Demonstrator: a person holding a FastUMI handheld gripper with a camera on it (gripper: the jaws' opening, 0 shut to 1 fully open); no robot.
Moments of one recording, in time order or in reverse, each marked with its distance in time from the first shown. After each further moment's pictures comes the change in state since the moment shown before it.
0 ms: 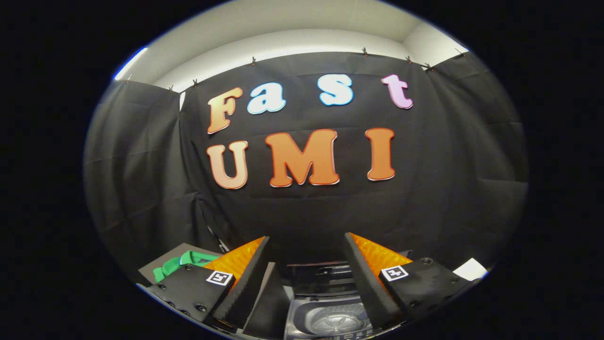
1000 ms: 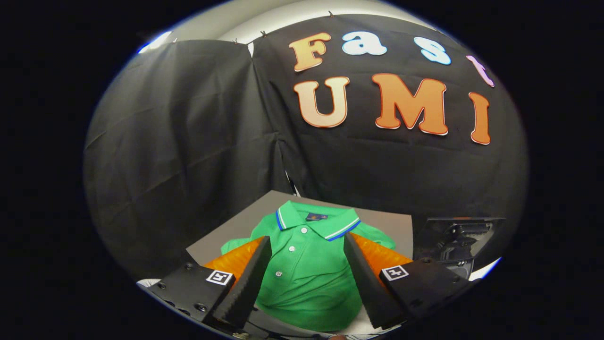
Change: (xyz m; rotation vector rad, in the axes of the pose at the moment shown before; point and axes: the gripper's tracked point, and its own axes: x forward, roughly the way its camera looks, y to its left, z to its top) arm 0.034 0.257 -0.152 -0.078 0.353 0.350
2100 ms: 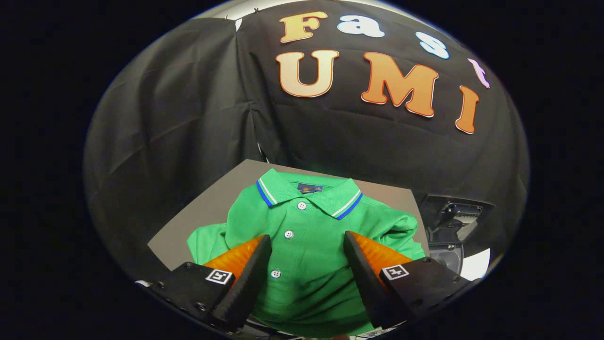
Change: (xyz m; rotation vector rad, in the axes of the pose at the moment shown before) arm 0.048 0.007 -0.043 -0.013 0.136 -0.231
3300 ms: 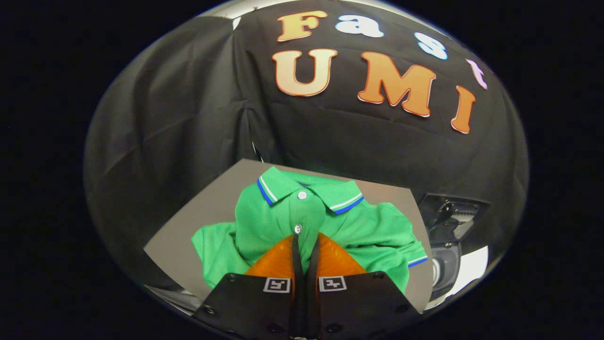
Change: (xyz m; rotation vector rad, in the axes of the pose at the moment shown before) arm 0.007 -0.004 0.007 0.056 -0.009 0.002
